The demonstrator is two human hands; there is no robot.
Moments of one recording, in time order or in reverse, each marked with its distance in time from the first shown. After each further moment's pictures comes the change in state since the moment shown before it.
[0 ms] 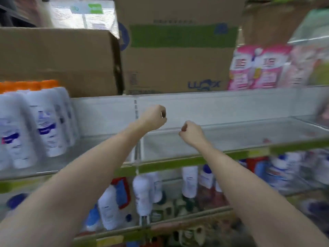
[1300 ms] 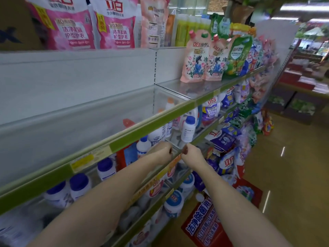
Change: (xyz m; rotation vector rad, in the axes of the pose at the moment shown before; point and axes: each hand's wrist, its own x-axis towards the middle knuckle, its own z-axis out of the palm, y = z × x) left_hand 0.077 0.441 0.431 -0.217 -0.678 0.493; right_hand -0.066 0.513 -0.210 -0.124 0.112 0.677
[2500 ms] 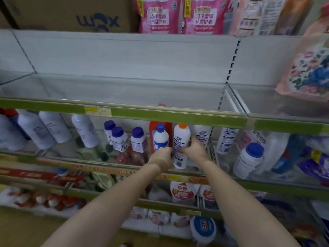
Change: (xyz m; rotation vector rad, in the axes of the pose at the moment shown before) left_hand 0.029 0.024 0.071 -0.172 0.375 -0.972; right_hand 0.155 -0.013 0.043 0.143 -0.619 -0.581
